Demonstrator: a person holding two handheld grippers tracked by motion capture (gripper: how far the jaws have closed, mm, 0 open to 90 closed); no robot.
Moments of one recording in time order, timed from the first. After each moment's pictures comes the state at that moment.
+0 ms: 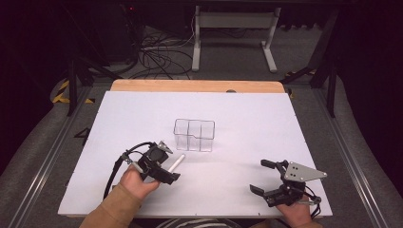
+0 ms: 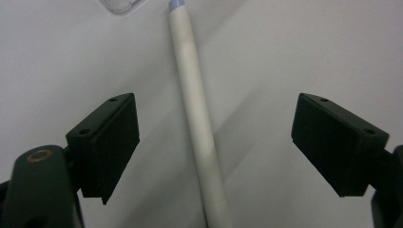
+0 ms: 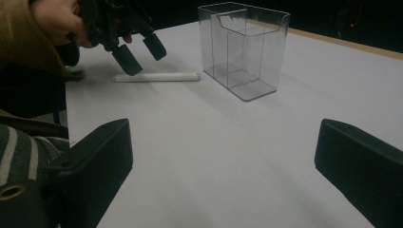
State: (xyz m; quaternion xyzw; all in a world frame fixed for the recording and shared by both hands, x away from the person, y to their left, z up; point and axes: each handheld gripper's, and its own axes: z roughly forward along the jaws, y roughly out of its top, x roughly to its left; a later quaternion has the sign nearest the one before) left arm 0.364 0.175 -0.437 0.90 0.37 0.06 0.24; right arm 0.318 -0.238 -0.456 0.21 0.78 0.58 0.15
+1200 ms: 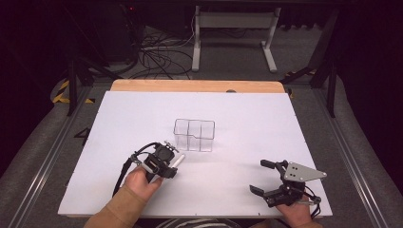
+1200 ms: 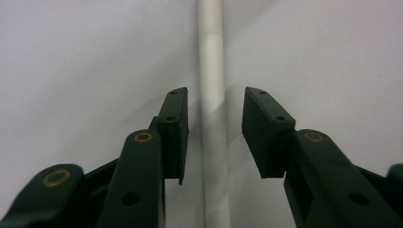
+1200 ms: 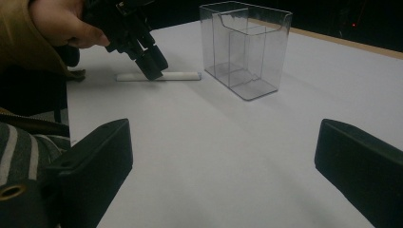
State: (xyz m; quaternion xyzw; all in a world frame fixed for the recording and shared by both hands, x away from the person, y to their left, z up) left arm 0.366 0.153 -0.439 0.88 0.44 0.10 0.17; right arm 0.318 -0.237 -0.456 0.21 0.78 0.57 0.15
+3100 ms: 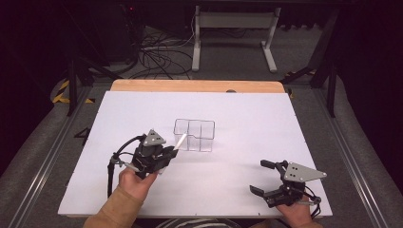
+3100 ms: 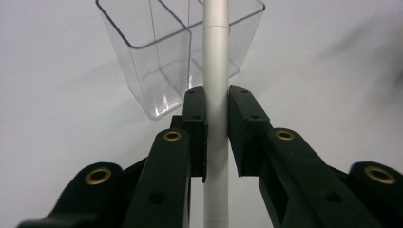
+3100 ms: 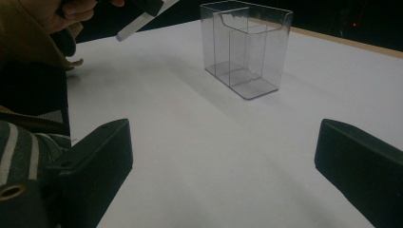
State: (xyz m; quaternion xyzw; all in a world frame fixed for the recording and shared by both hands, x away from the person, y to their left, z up) left arm 0.340 0.179 -0.384 0.81 0.39 0.16 0.40; right arm 0.318 -0.237 -0.457 0.21 0.78 0.57 0.15
